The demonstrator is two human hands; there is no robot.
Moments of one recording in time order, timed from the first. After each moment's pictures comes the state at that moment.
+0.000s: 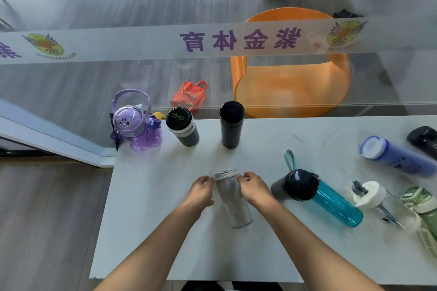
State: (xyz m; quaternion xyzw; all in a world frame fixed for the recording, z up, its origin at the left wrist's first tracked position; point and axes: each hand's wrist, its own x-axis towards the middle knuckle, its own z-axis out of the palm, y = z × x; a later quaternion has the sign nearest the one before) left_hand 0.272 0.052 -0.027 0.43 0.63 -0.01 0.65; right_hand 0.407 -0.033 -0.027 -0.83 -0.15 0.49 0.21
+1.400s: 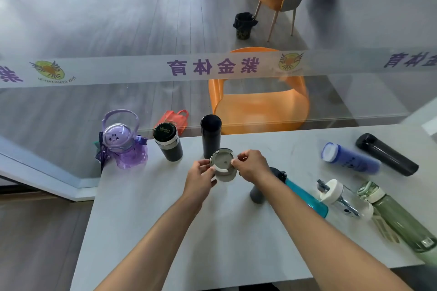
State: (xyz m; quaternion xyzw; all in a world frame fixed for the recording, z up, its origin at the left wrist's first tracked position) left_hand 0.307 0.026 0.051 0.50 0.50 0.16 0.69; right_hand 0.447 -0.045 0.072 -0.86 -0.22 0.34 0.32
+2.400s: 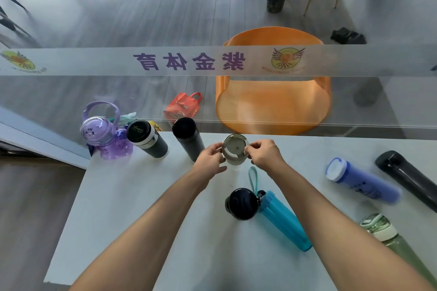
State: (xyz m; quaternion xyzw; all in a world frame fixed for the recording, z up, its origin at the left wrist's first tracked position) left_hand 0.453 0.031 0.045 0.48 0.54 0.08 0.69; right_hand 0.601 -0.041 0.036 -0.83 -0.19 0.41 0.34
